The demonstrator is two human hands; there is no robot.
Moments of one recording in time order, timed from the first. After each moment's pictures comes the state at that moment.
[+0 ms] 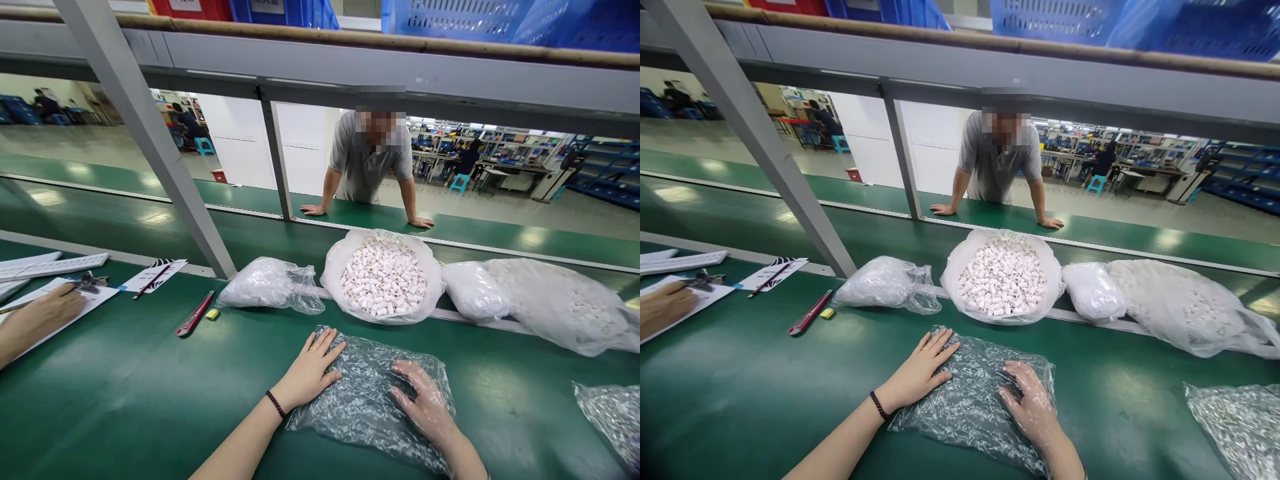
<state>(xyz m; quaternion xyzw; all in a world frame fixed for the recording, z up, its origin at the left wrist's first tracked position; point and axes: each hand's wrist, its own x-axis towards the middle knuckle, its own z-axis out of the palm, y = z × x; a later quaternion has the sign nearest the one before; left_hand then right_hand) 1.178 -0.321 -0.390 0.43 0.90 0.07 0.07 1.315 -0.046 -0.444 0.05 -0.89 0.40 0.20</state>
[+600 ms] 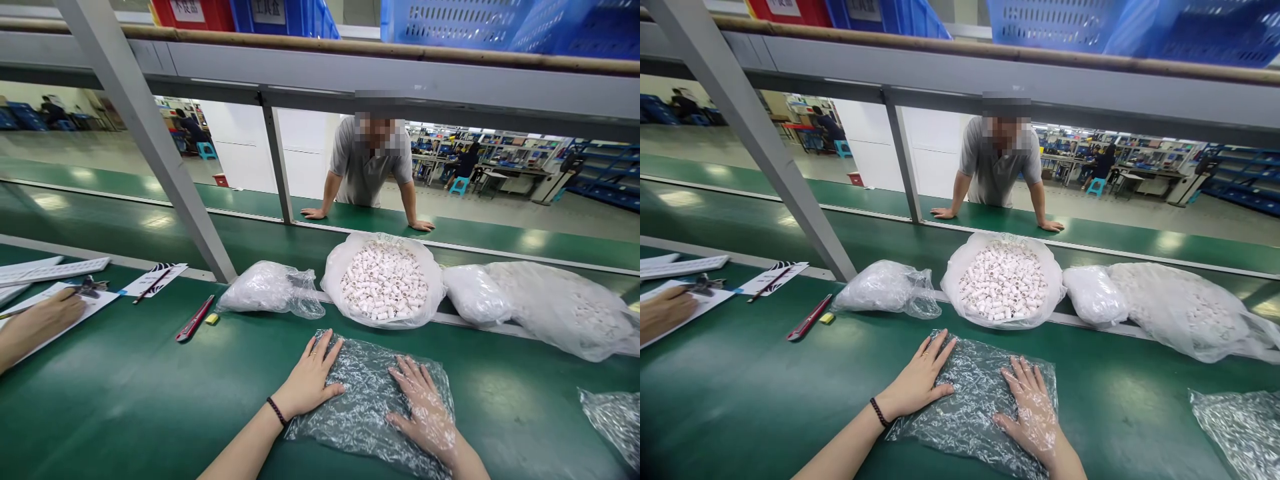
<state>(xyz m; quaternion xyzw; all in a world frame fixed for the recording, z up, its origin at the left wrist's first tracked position) 1.174 -0.324 -0.410 0.44 0.90 0.06 -0.01 1.315 -0.041 -0.448 0.07 -0.98 0.17 0.03</state>
